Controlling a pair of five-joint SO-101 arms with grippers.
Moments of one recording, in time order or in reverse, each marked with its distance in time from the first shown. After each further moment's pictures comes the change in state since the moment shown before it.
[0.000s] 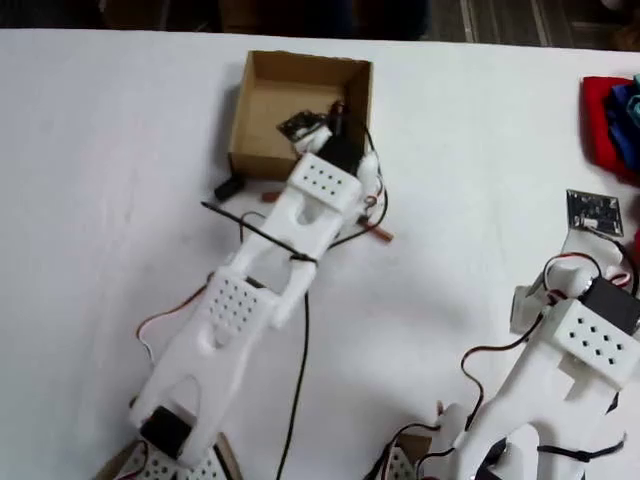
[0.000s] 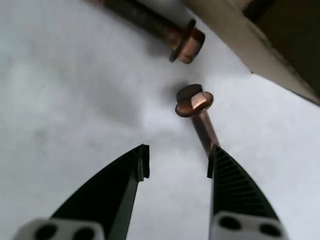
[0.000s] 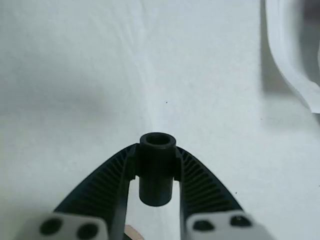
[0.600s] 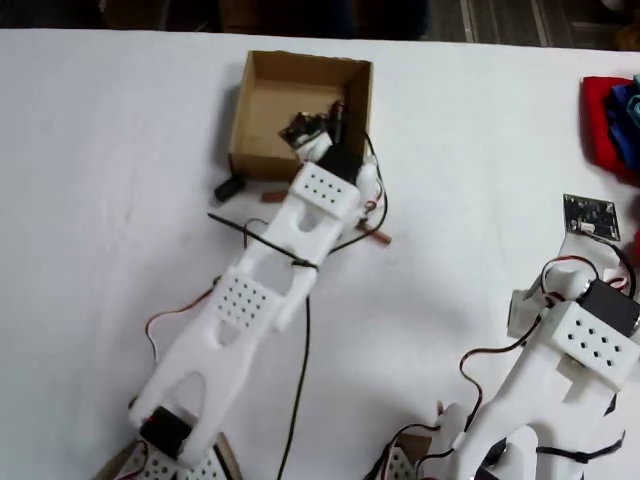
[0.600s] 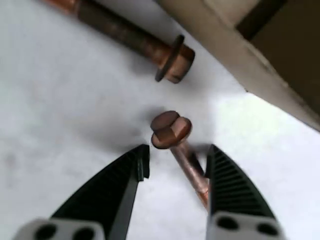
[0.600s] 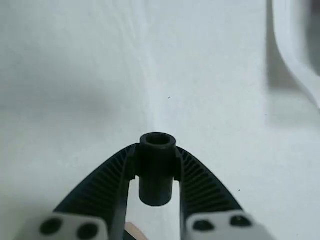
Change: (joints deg) left arm -0.2 9.0 -8.4 -2.0 0.2; right arm 0.0 -0.4 1.1 0.0 0.0
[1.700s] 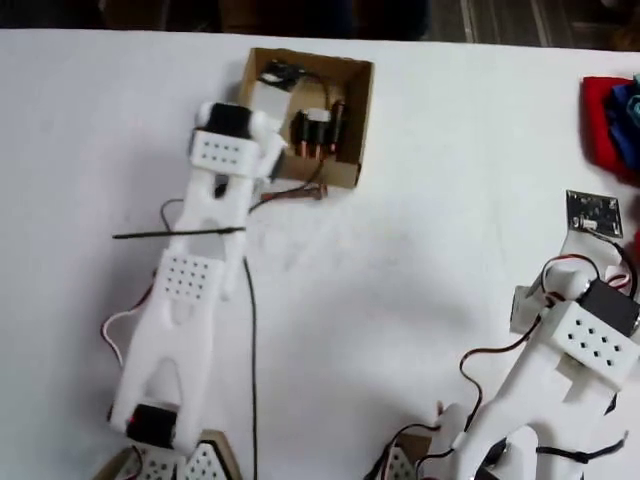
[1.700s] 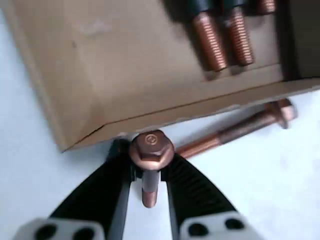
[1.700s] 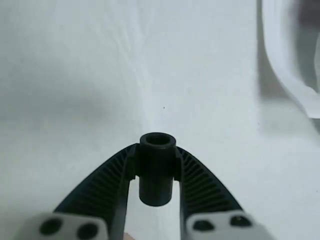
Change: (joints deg) left arm -21.5 1.1 -14.9 5.9 -77.9; right arm -0.1 0.0 0.0 -2.5 0.0
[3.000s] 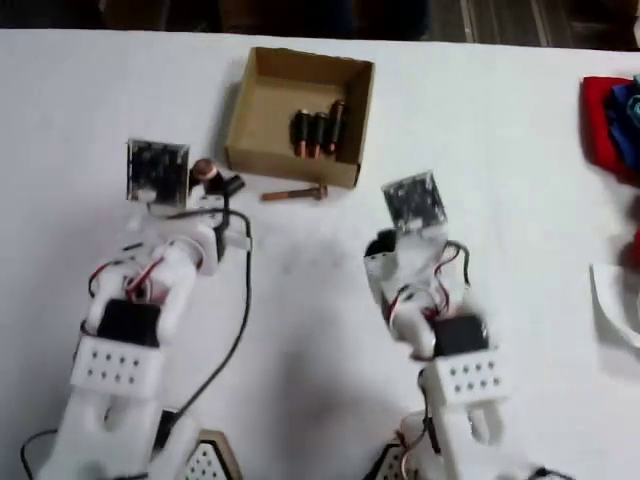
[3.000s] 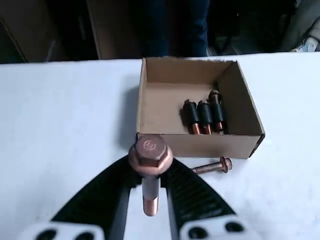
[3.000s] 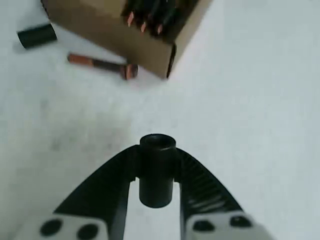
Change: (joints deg) left arm -1.6 -126.7 146.8 -67.9 14.0; right arm -48.0 -21.5 28.3 -42.5 -15.6
